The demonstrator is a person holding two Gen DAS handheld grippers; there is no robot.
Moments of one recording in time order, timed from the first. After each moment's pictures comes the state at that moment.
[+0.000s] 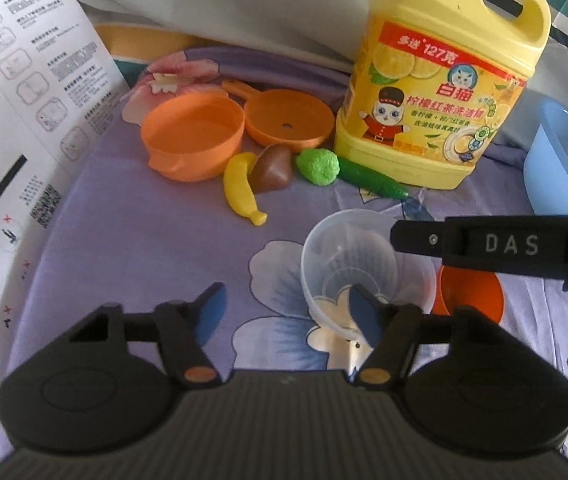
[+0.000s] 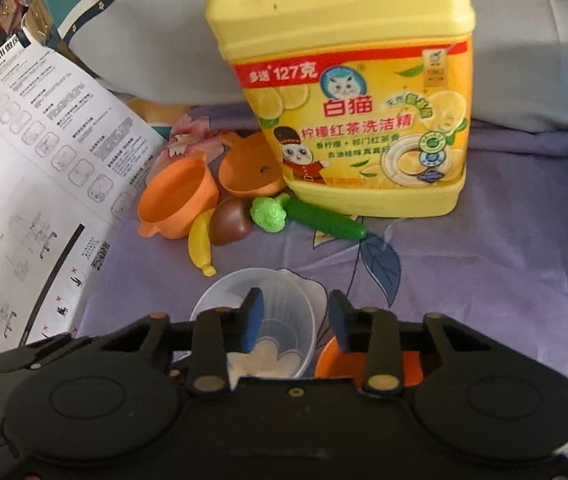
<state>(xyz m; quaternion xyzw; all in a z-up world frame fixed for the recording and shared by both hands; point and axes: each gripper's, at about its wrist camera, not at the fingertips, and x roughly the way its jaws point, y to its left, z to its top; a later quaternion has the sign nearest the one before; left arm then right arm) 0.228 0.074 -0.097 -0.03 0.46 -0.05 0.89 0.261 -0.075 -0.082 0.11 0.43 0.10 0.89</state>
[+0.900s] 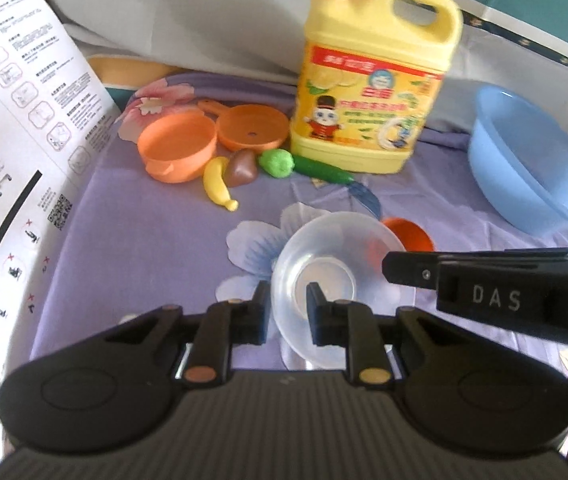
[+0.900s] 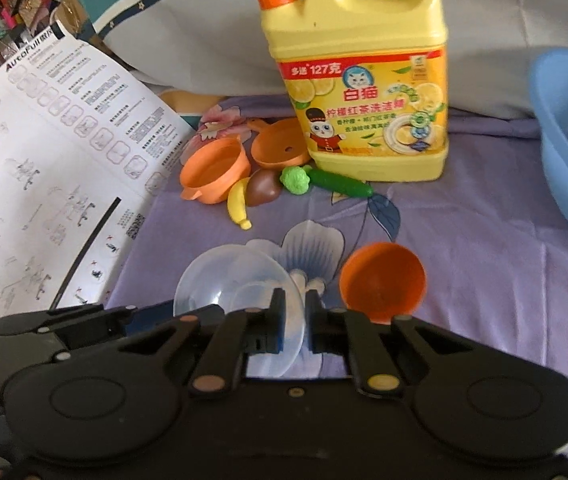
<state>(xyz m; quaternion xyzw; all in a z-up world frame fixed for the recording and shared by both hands) 0.157 0.059 -0.050 0.00 0.44 -0.08 0.89 0.173 -0.078 -0.043 0.12 0.43 0.10 0.89</state>
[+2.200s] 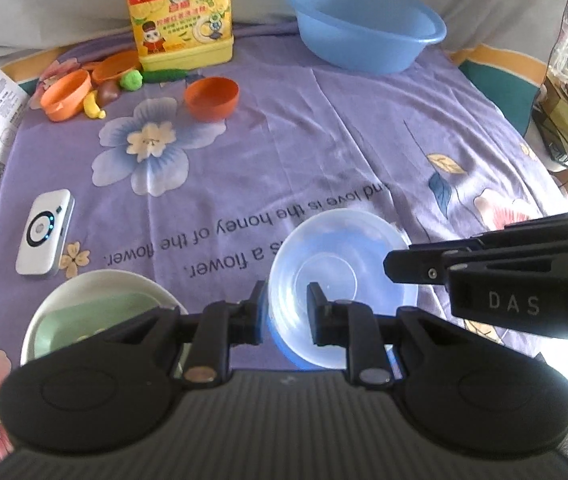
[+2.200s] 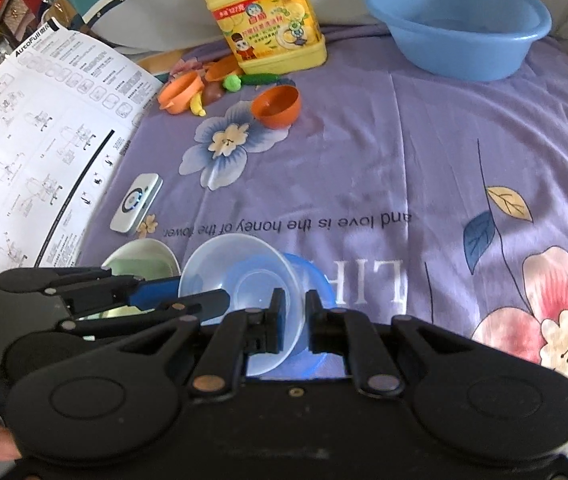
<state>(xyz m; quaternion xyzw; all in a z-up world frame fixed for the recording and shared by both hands) -0.019 -0.031 -0.060 0.10 0.48 -0.19 0.85 -0.037 -0.145 -0.059 0.15 0.46 0.05 0.87</state>
